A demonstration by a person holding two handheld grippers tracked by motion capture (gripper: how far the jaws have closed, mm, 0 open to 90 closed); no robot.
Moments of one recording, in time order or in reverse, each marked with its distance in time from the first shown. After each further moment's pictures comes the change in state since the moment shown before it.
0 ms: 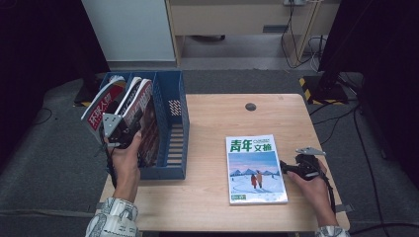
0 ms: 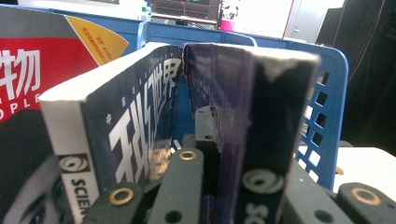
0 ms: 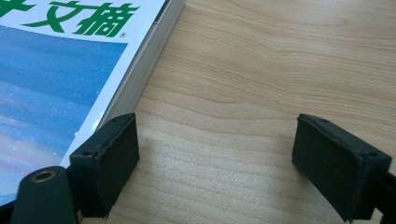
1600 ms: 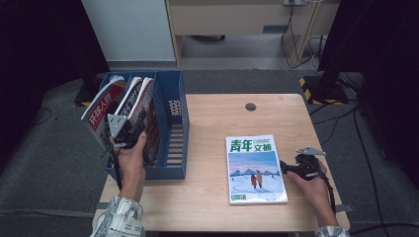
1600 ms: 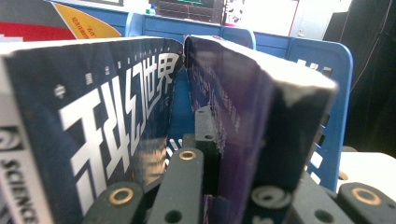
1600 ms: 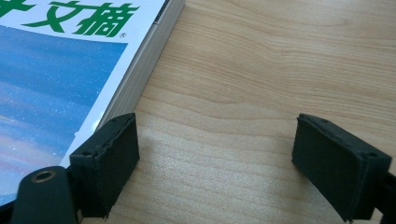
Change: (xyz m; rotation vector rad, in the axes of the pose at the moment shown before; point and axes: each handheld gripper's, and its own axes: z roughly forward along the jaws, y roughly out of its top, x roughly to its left) left arm -0.009 -0.010 0.009 -0.017 0.022 -0.006; right arm 0.000 0.000 0.000 0.000 0.000 0.000
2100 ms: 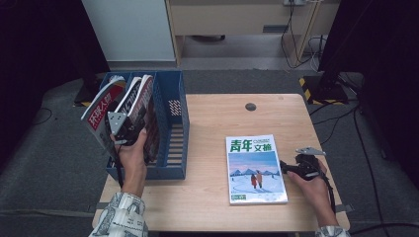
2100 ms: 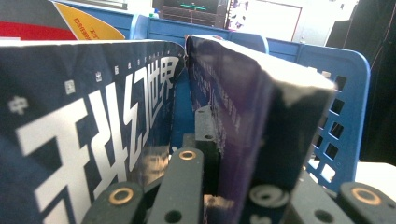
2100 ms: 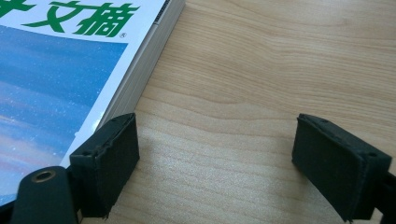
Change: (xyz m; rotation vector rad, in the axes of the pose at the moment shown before) left arm 0.005 -0.001 0.011 -0.025 0.007 -0.019; right arm 0.000 0.000 0.000 0.000 0.001 -0.001
